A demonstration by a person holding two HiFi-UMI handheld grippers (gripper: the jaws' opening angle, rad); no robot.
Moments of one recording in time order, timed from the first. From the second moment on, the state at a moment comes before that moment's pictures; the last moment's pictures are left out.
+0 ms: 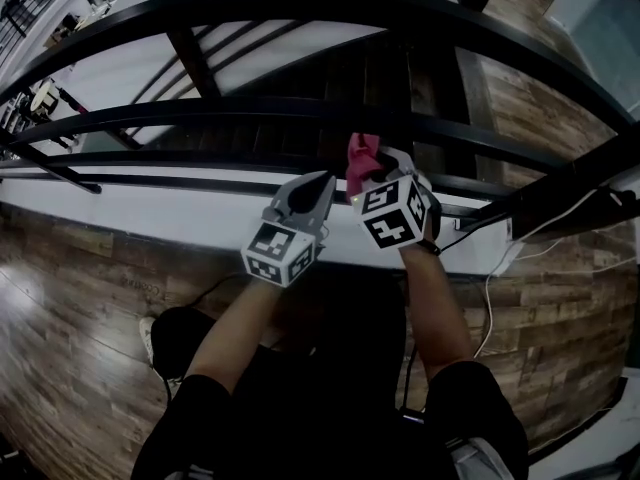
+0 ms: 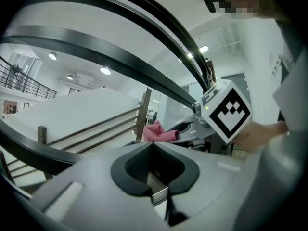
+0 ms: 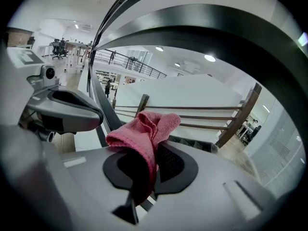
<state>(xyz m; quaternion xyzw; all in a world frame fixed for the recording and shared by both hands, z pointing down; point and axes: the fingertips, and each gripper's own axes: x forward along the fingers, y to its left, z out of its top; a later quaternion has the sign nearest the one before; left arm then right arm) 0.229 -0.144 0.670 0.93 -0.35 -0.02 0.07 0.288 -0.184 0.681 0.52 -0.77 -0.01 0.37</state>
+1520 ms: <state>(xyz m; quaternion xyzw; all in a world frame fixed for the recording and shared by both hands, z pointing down) 0.424 -0.079 0.658 0.98 -0.17 0.04 0.03 0.509 -0.136 0.671 0.68 -0.65 0.05 0.34</state>
